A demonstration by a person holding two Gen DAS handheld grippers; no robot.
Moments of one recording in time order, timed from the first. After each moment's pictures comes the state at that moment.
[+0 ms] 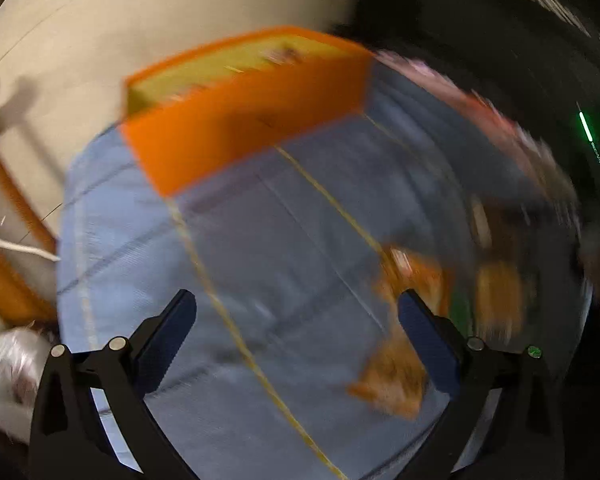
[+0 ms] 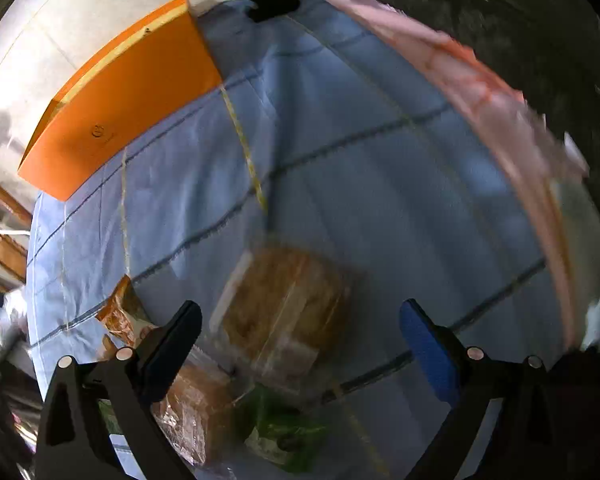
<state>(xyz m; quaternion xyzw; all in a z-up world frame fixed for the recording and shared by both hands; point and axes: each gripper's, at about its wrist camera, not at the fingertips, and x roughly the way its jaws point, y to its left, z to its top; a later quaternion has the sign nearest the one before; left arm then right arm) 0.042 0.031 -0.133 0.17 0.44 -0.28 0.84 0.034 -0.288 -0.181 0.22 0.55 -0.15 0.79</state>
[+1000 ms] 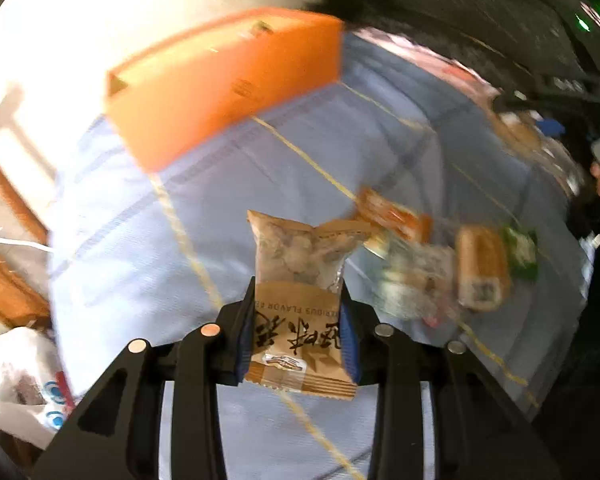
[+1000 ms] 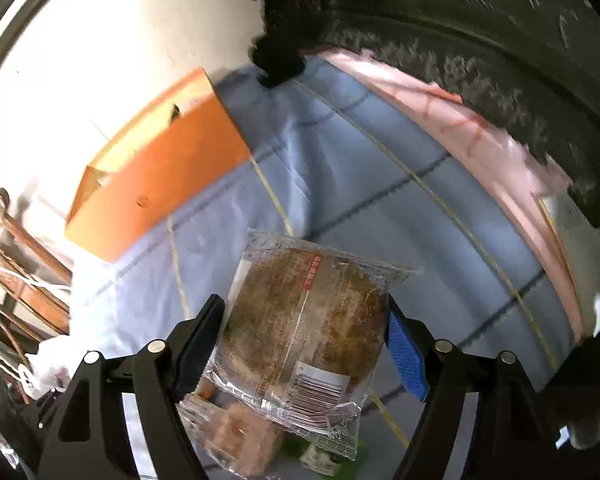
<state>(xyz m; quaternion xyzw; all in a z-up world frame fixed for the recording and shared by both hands) 0.044 0.031 -0.129 0.18 0.44 -0.26 0.84 0.021 -0.296 -0.125 0.27 0.45 -0.14 0.84</state>
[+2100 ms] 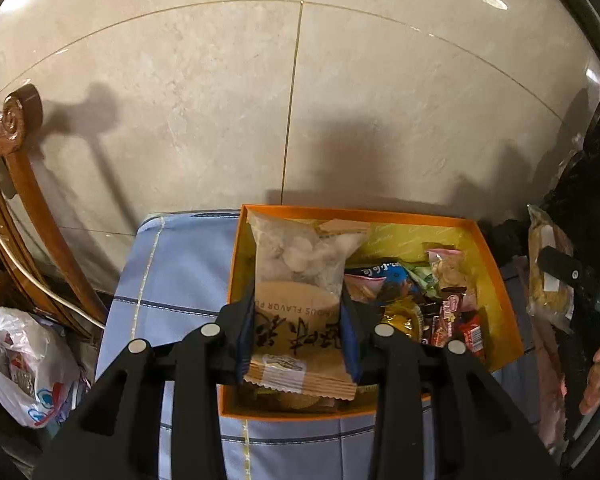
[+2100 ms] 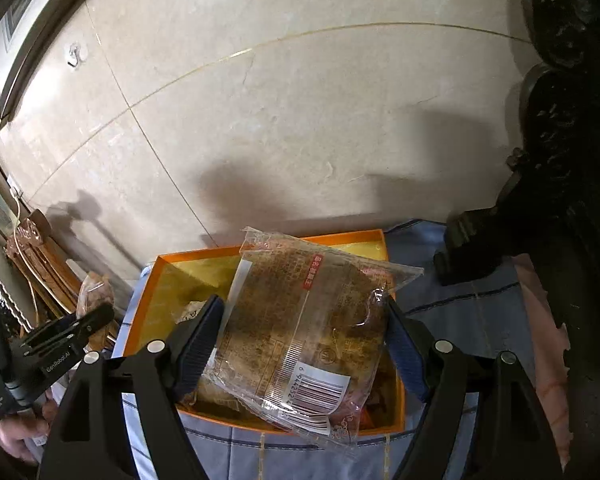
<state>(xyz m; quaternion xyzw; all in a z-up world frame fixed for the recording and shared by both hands) 0.328 0.032 -0.004 -0.03 0.41 -0.05 0.91 0.333 -0.276 -0.028 0.11 0.41 0.04 0.90</state>
